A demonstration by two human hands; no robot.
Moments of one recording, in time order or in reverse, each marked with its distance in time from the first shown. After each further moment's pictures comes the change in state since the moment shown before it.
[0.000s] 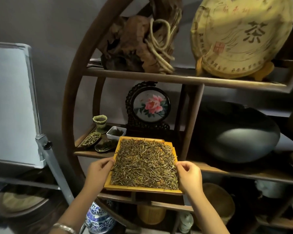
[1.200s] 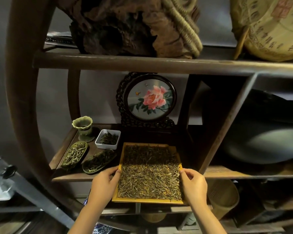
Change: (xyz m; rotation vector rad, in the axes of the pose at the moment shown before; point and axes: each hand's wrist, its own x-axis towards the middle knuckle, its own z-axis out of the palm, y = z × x) left_hand 0.128 -0.080 0.028 0.398 -0.209 0.005; right_hand 0.067 0.042 0.086 -0.241 0.221 0.109
